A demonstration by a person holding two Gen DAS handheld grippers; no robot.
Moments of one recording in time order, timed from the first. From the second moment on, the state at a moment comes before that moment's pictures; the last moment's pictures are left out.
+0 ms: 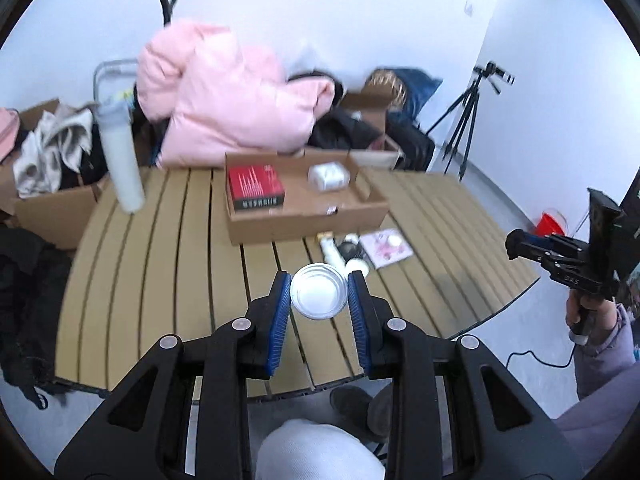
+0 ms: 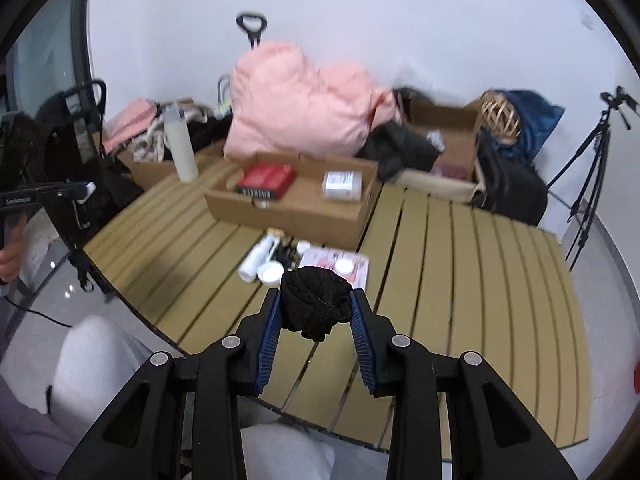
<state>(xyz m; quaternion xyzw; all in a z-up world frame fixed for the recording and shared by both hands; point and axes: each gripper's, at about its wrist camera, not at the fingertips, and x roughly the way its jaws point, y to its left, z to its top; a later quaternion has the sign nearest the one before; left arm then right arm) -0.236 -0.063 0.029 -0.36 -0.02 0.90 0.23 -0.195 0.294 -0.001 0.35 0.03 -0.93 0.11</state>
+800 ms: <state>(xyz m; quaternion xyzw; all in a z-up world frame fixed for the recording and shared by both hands) -0.577 0.063 -0.064 -0.48 -0.07 0.86 0.17 -0.577 0.216 -0.024 0.42 -0.03 -0.89 0.18</state>
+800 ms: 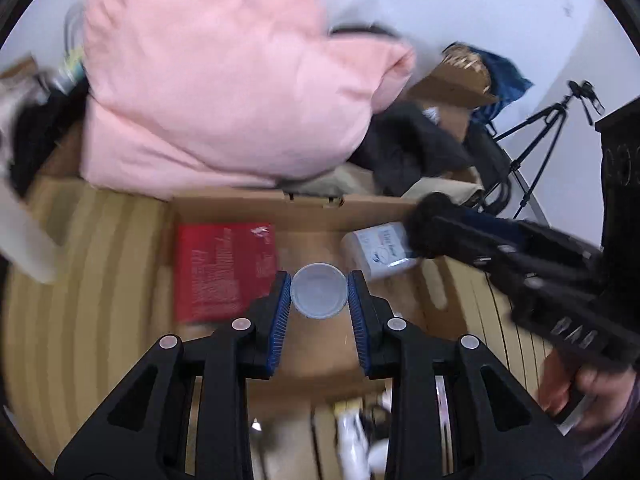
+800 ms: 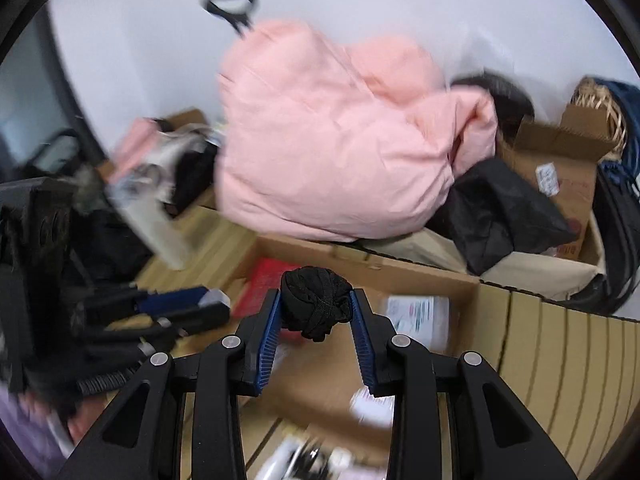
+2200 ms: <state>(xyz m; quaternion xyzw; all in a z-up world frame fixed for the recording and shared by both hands) -0.156 -0.069 0.057 -0.31 -0.03 0.95 0.05 -0.183 0.257 0.048 0.37 0.04 -0.92 0.15</state>
